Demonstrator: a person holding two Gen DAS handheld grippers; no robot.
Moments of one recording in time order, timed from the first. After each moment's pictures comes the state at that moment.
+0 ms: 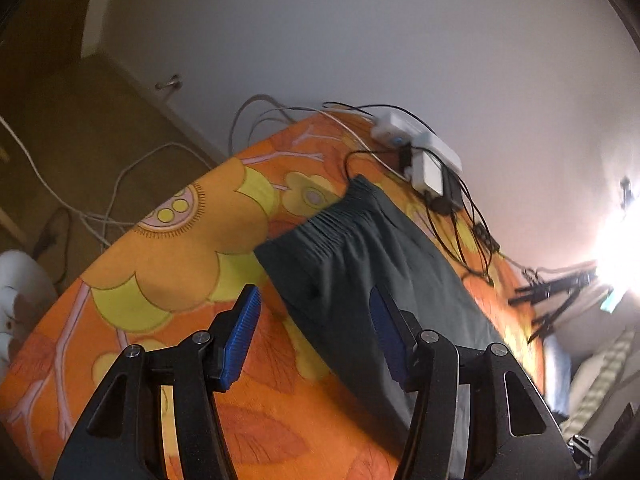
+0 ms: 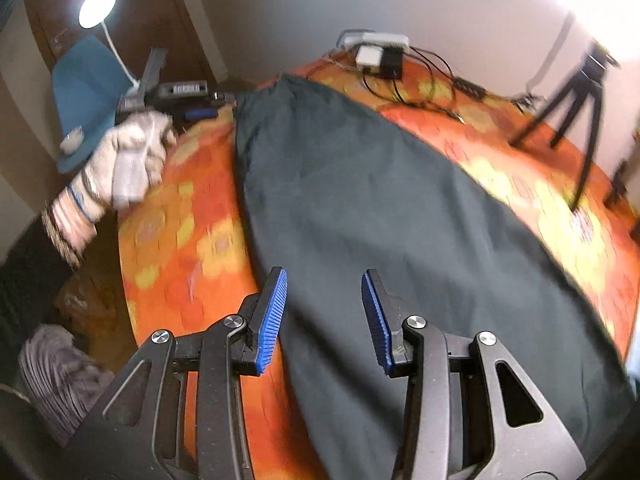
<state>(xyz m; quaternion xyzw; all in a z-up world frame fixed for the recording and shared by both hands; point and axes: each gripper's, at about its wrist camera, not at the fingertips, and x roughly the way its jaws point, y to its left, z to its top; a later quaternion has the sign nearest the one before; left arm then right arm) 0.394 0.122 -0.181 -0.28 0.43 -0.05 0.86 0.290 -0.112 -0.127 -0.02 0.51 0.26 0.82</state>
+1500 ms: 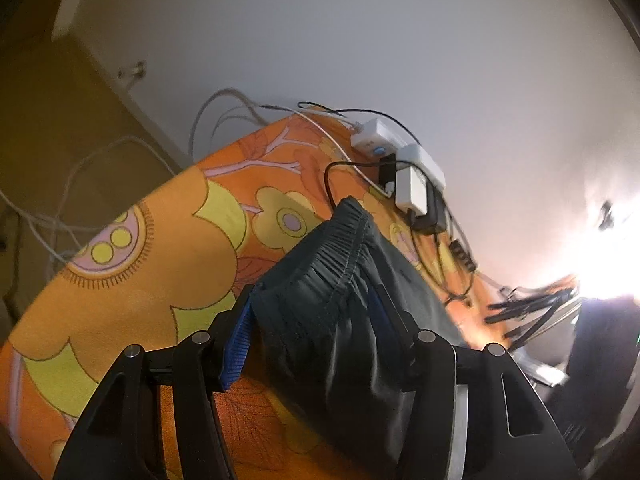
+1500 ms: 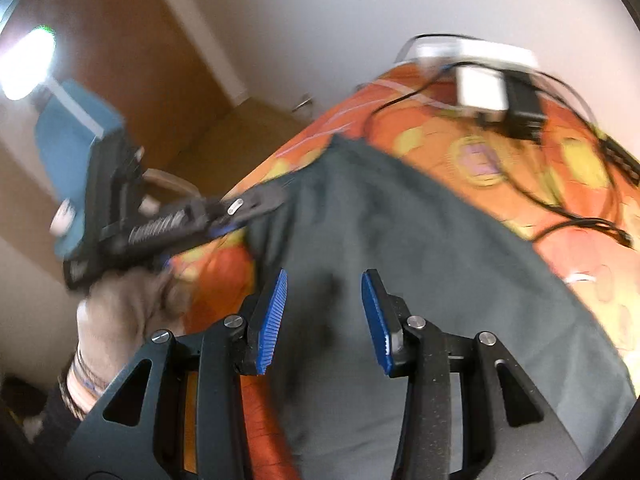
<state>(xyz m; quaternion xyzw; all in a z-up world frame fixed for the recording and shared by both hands) 0.434 0.123 -0.202 -0.30 0.40 -0.12 0.86 0.460 0.052 -0.180 0.07 0.52 0.29 0.80</state>
